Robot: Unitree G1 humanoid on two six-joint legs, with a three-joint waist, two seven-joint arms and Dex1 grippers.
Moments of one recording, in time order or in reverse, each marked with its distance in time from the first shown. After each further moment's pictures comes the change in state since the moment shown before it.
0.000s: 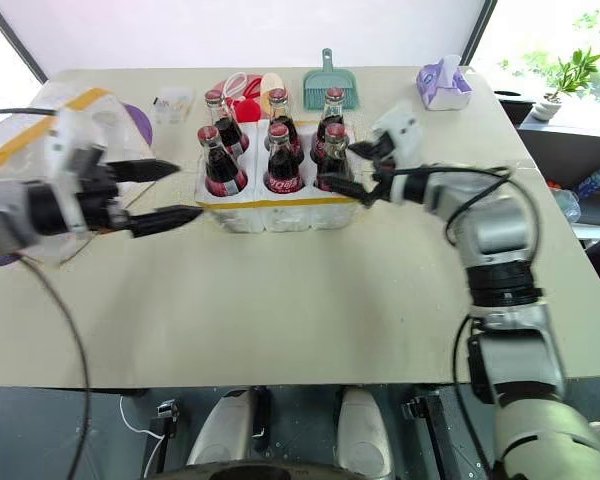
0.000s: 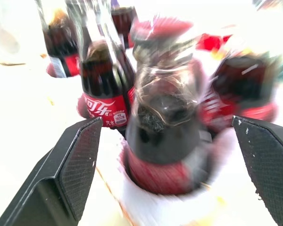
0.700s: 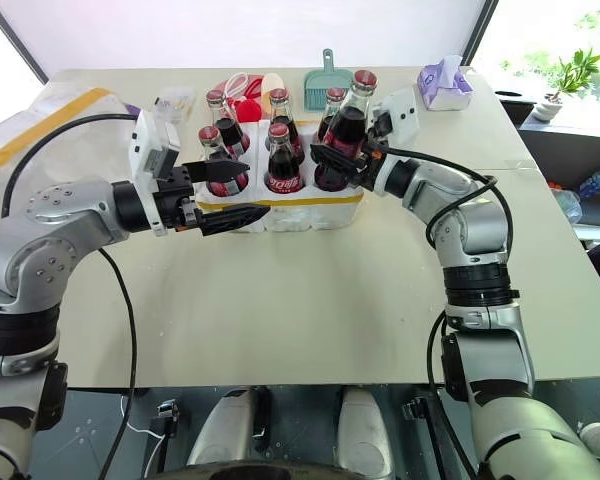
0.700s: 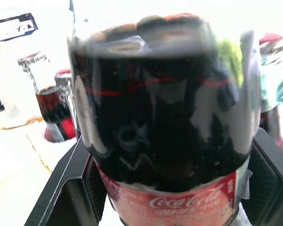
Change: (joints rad) left arm -0.212 -0.446 -0.321 0.020 0.050 -0.082 0.167; right arm 0.009 0.276 0.009 0.087 0.015 -0.089 -0.281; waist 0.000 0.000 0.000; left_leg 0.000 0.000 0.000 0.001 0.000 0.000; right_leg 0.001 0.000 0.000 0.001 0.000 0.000
